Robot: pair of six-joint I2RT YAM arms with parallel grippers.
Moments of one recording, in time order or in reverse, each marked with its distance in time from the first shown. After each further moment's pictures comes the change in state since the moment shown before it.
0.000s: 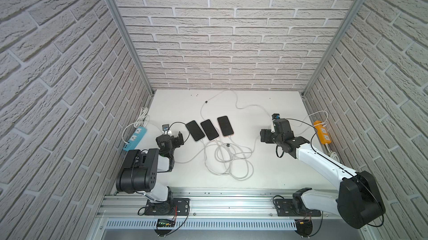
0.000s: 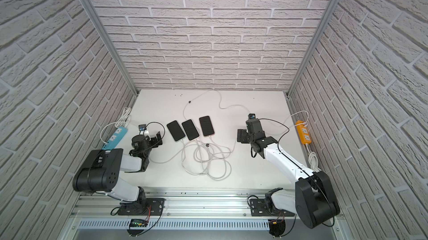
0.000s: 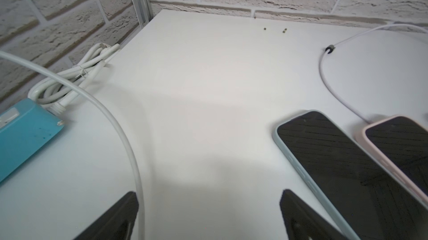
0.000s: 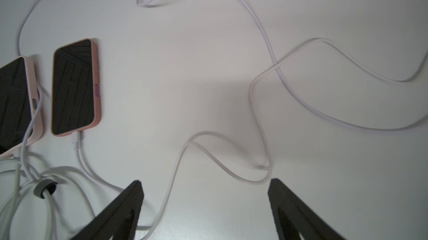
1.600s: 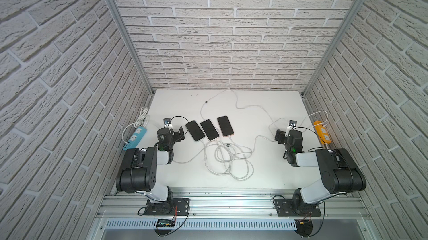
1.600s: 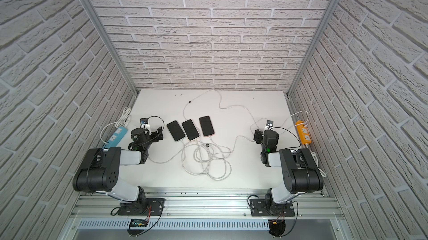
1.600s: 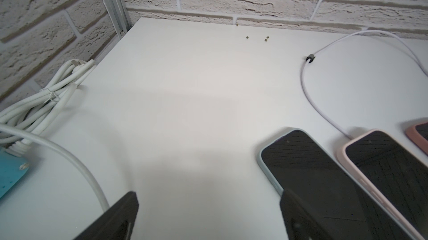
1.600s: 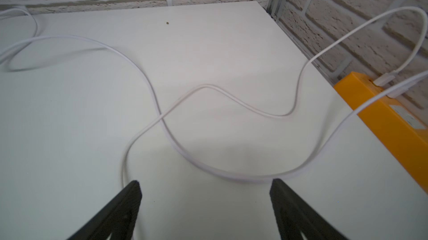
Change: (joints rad) left arm 0.021 0.000 0.113 -0.117 0.079 0.005; right arm -0.324 0.319 -0.326 1.010 0.030 -0.203
